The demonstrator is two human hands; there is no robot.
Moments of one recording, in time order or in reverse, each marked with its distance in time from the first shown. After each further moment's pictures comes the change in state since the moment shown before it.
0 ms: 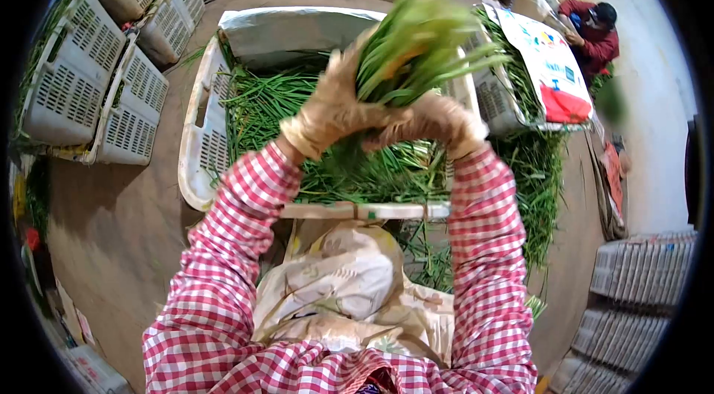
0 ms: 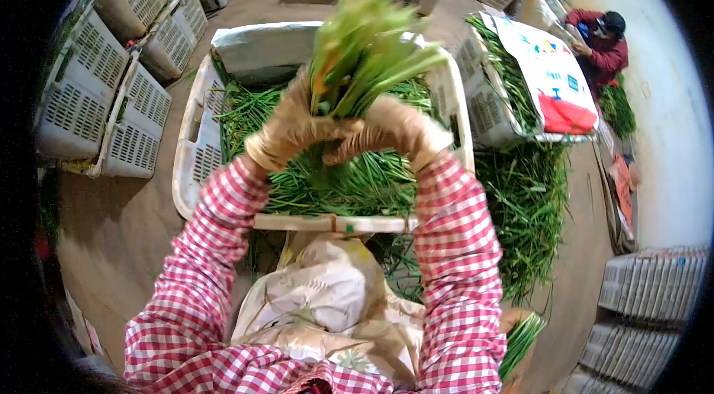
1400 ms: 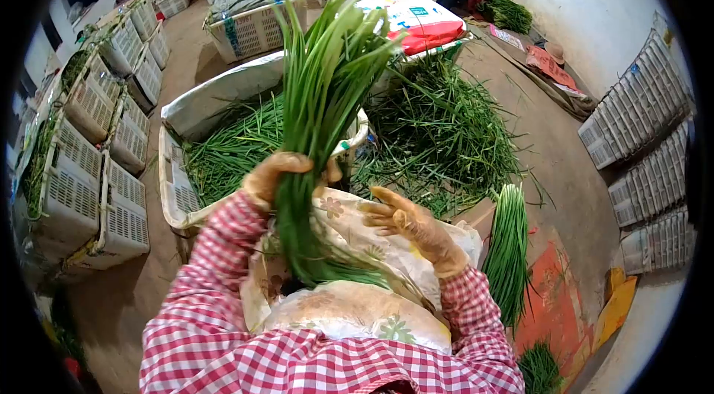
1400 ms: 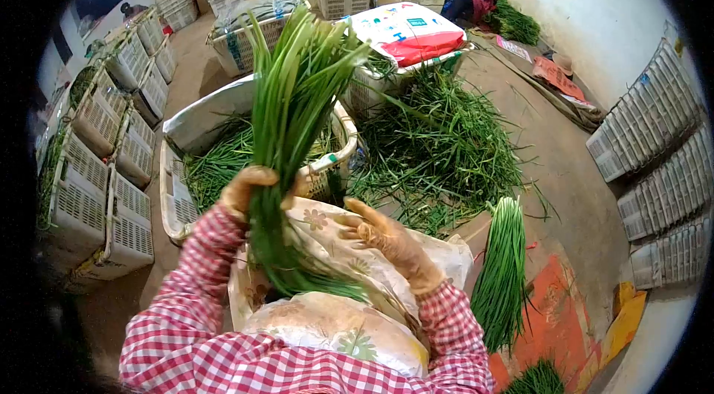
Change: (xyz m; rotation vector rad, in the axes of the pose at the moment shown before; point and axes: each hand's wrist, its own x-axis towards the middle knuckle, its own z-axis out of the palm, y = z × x) left_hand -0.099 0.211 0.111 -1.063 -0.448 -0.872; right_hand -0.347 -0.146 0.183 1.173 0.675 0.277
